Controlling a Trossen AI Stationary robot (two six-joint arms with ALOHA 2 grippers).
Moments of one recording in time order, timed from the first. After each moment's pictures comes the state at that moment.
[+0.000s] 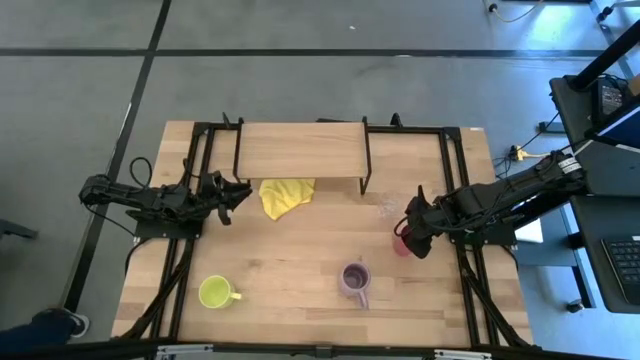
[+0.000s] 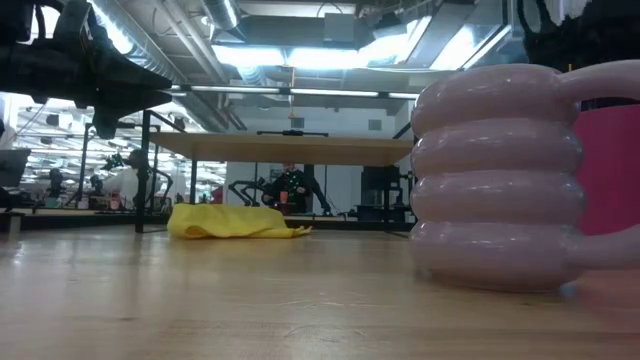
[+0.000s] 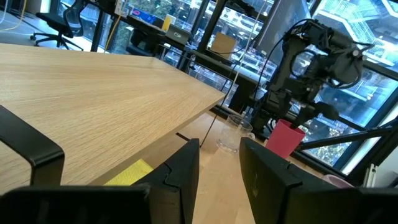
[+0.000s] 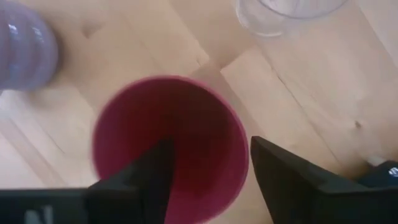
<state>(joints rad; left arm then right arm) -0.19 0.05 0.01 0.06 -0.58 -0.43 0.34 1.10 0.84 -1.11 0.09 0.99</state>
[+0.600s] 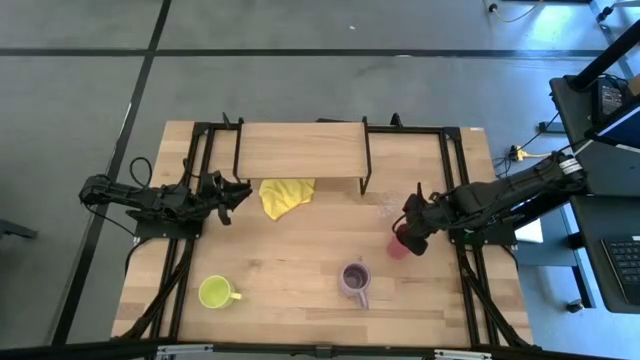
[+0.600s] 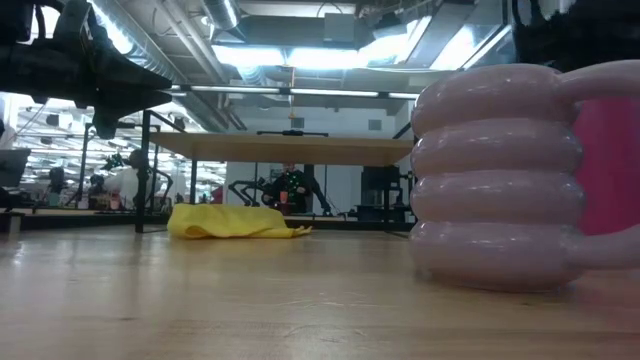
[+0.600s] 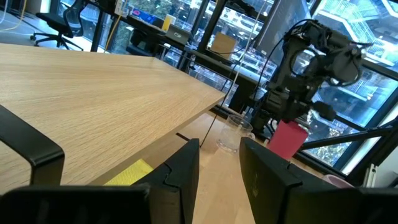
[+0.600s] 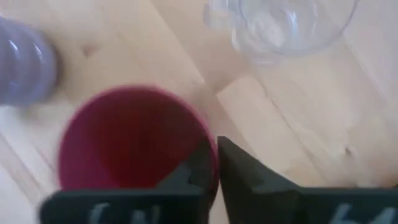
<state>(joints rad) -0.19 0.05 0.01 0.06 -0.58 -0.43 0.32 1.10 0.86 -1.06 0.15 0.92</state>
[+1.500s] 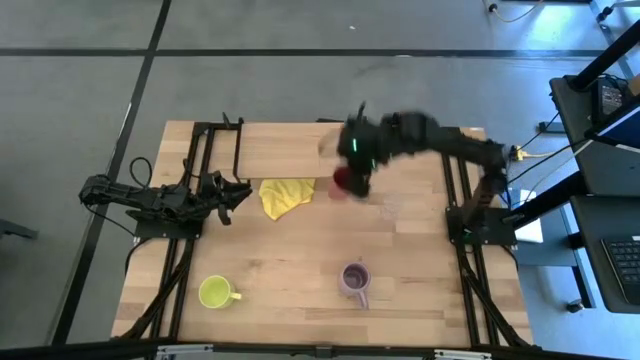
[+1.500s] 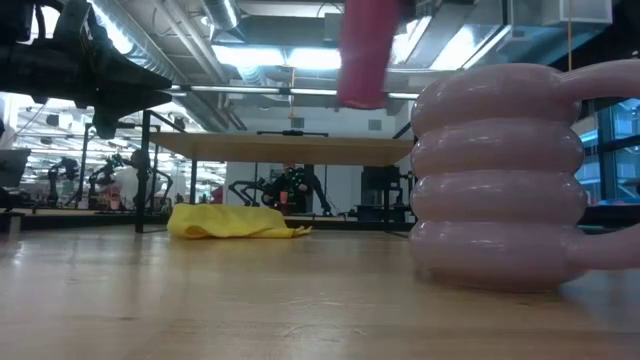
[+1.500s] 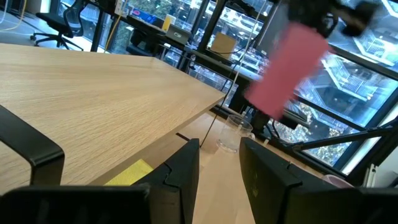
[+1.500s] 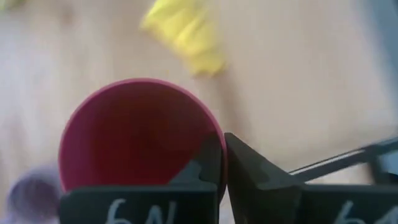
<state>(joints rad) -0.19 0.05 0.01 0.06 -0.58 -0.43 -0.13 1.84 2.18 -1.42 0.13 0.13</state>
